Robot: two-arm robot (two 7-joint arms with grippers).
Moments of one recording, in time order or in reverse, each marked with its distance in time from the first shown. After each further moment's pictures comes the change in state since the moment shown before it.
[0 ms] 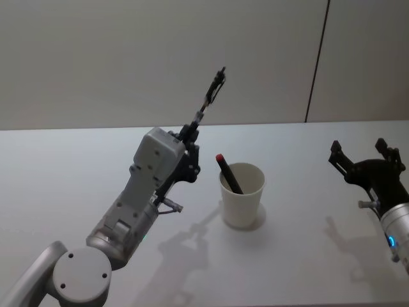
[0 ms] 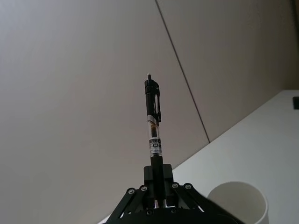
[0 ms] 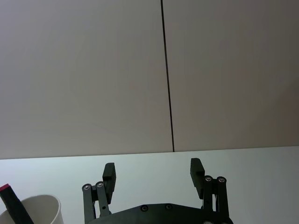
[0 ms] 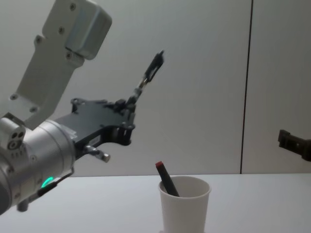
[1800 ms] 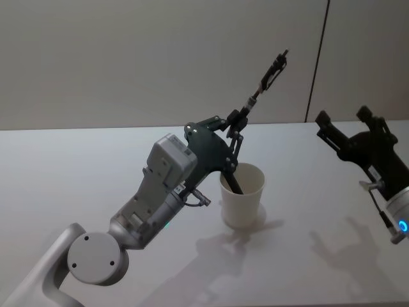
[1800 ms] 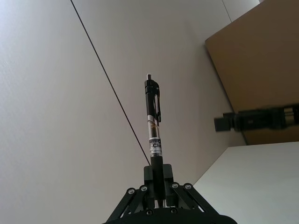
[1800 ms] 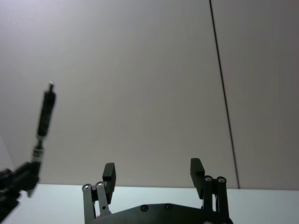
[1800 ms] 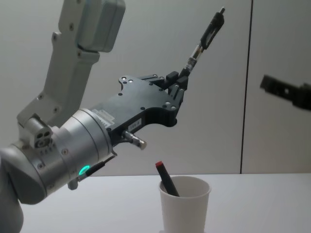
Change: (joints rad) left arm -0.127 -0.084 0.006 0.214 -0.047 -0.372 -0.286; right arm -0.013 0.033 0.023 -0.133 0.194 0.002 0.232
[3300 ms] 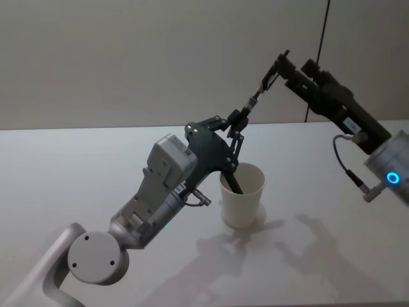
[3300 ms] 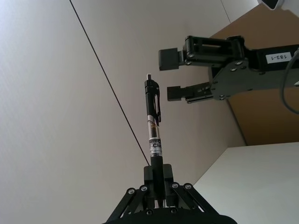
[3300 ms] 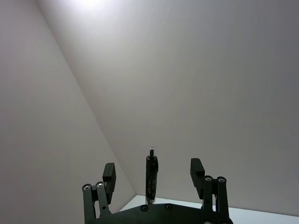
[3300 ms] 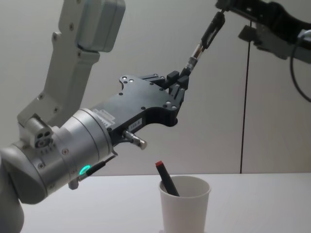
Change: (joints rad) left arm -0.002 -0.001 0.000 0.003 -0.001 -0.005 -0.004; right arm 0.176 -0.021 -0.021 0.020 0.344 0.231 0.262
